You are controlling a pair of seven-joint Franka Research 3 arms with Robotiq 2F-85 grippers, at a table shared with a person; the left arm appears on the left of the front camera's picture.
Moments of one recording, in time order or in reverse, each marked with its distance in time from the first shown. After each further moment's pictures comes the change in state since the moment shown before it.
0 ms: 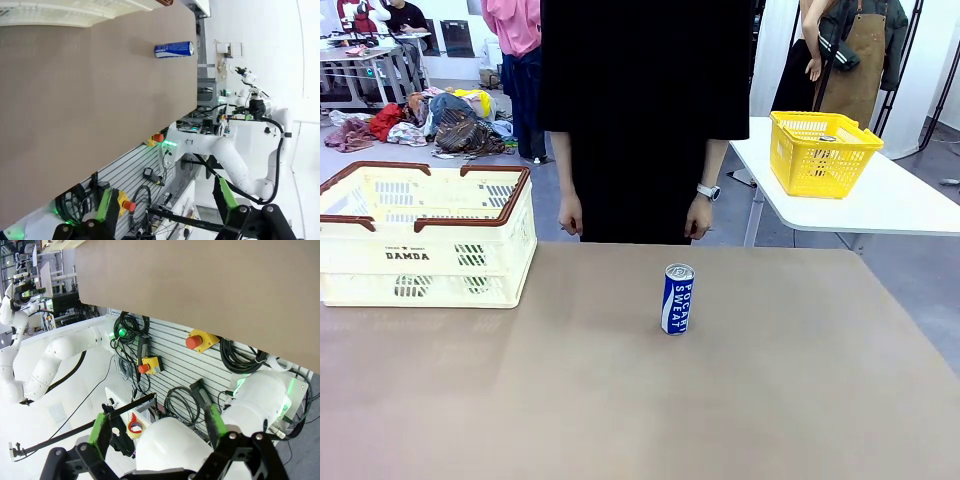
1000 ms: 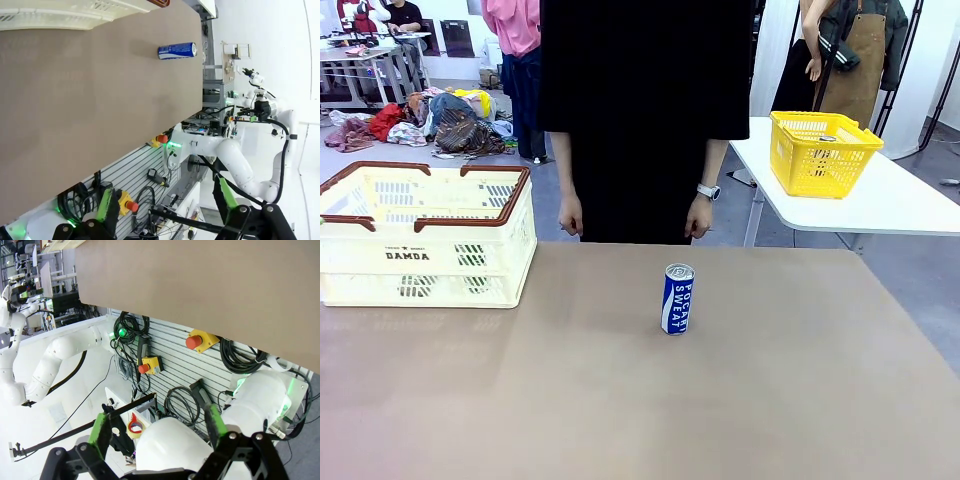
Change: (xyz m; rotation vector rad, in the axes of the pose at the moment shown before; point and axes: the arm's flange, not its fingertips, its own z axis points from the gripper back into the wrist) left arm -0.002 -0.018 0.001 0.039 -0.010 -0.007; right arm 0.000 0.000 0.000 0.000 0.000 0.000
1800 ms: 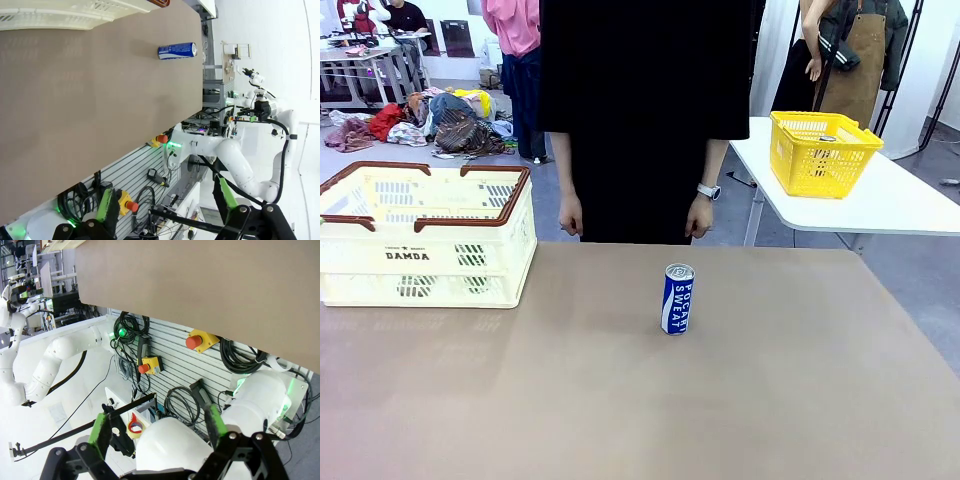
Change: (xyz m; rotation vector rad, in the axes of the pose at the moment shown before) left arm 0.000 0.000 0.000 0.000 0.000 0.000; right arm 0.000 0.000 0.000 0.000 0.000 0.000
